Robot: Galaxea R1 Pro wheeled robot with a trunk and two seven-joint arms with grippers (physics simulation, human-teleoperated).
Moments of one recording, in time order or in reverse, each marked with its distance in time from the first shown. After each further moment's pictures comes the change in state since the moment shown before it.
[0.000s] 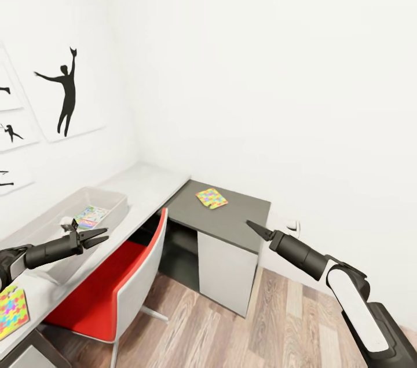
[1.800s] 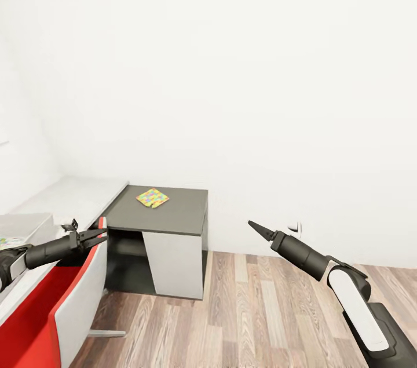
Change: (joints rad) left arm 0.000 0.000 -0.002 0.000 0.000 0.000 0.000; right arm -0.001 -0.003 -0.009 0.022 -0.004 -0.002 -0.001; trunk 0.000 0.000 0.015
